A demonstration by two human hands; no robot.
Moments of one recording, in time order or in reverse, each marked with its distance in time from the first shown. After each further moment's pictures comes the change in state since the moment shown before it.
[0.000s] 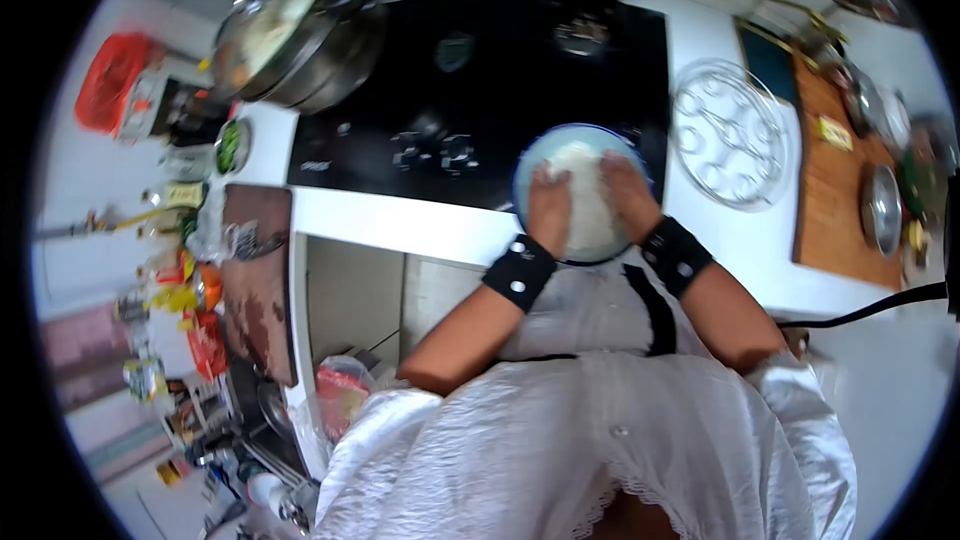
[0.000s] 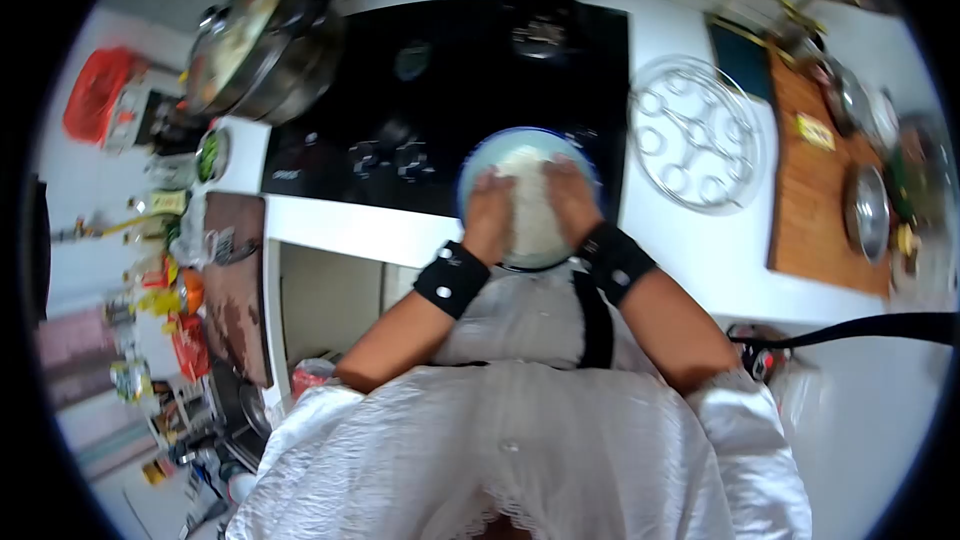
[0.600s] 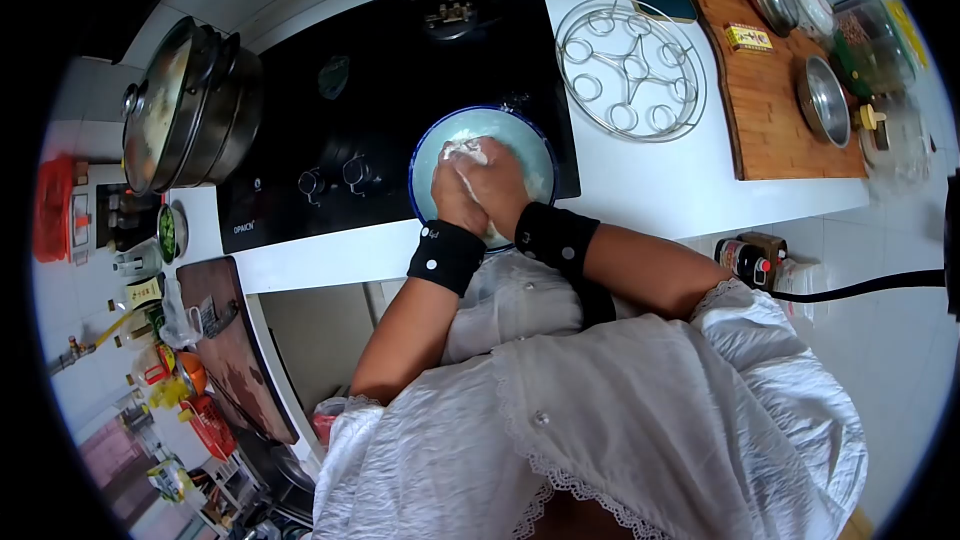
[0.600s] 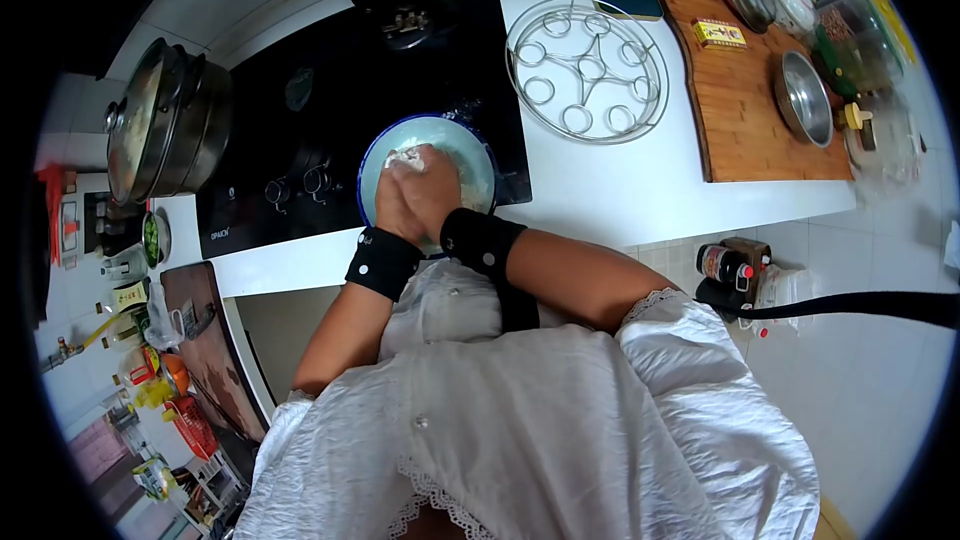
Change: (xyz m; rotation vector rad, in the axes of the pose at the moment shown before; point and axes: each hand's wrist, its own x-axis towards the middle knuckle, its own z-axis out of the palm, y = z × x) left_hand 0.003 0.028 0.013 -0.847 -0.198 -0.511; right_hand 0.038 -0.126 0.000 0.647 0.296 0.730
